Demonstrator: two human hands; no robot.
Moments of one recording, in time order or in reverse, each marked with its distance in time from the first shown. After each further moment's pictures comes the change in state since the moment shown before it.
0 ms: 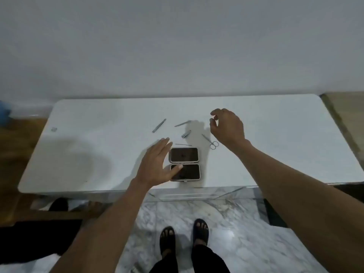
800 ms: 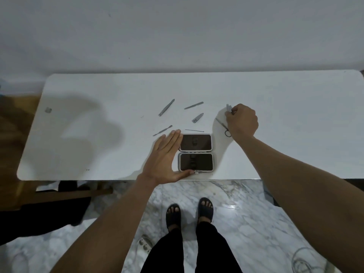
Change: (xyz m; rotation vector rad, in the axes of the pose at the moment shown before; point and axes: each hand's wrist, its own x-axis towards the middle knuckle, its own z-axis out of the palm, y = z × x) left_hand -0.018 -0.025 0.023 0.122 -0.248 0.041; right_hand 0.015 0.026 0.077 0.048 0.002 0.497
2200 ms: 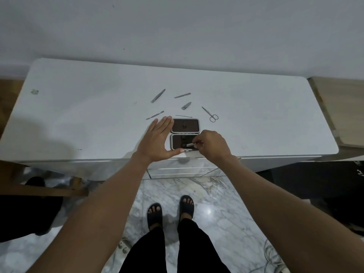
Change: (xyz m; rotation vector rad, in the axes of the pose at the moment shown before) left_hand -0.006 -0.006 0.010 -0.019 0.048 0.035; right_hand -0.148 0.020 -0.019 -0.218 -0.333 -0.559
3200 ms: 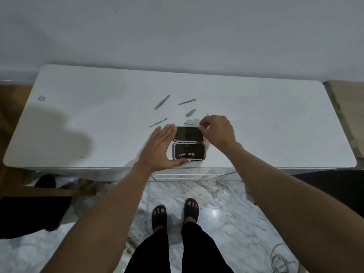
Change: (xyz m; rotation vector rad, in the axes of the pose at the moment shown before) left_hand 0.002 0.001 0.000 -0.024 0.059 0.002; right_hand 0.065 0.006 -0.034 0.152 0.119 0.135
